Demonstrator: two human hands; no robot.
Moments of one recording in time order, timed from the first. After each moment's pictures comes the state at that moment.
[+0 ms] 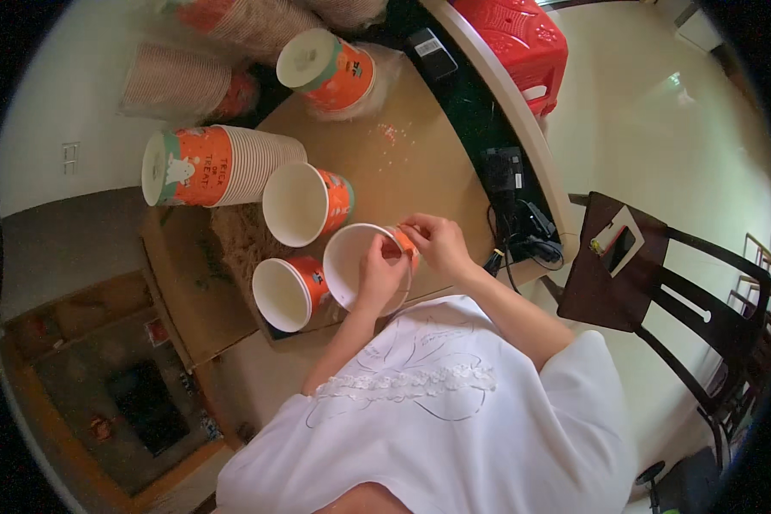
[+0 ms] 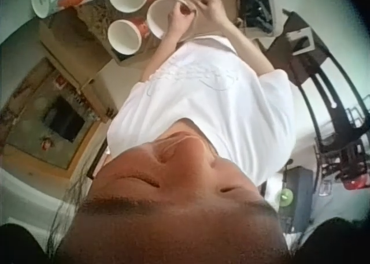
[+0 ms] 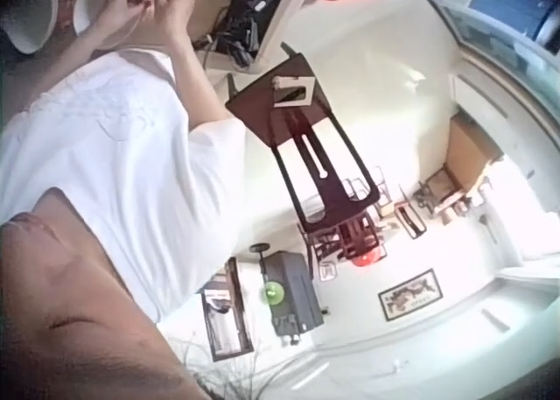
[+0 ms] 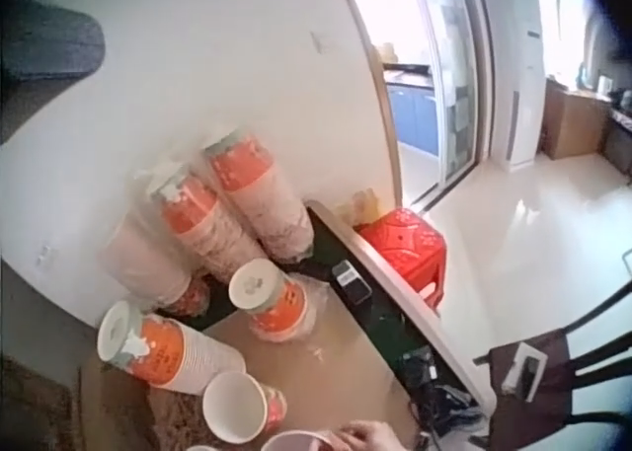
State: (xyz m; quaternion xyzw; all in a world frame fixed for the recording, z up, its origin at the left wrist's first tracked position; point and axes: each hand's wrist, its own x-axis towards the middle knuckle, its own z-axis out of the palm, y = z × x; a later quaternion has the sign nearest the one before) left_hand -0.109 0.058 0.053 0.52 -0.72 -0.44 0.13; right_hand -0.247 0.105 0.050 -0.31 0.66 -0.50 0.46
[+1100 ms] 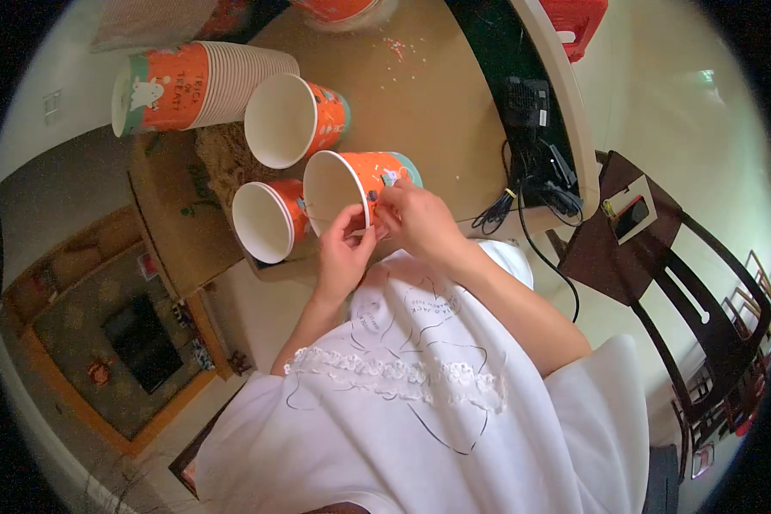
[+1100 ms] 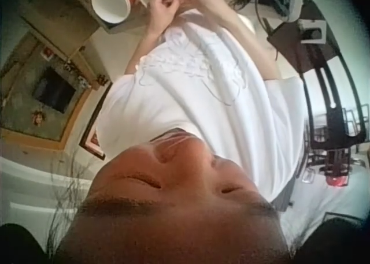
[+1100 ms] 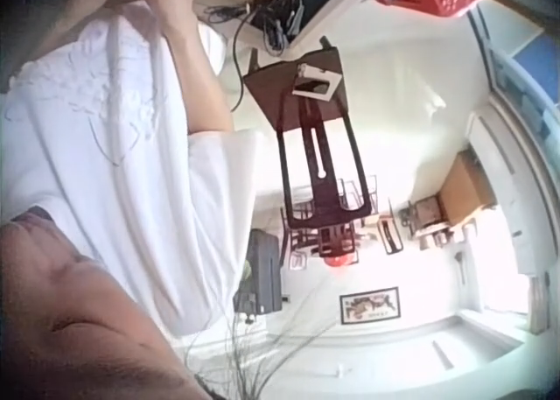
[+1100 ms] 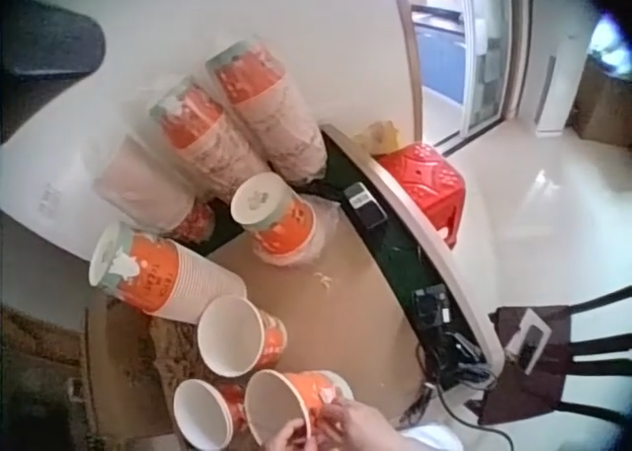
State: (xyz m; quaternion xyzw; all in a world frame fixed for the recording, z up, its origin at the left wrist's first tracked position) left_hand -0.062 0.092 0.107 0.52 -0.60 -0.58 0.17; right_hand -0.207 0.129 0.071 -0.46 0.61 -0.44 0.47
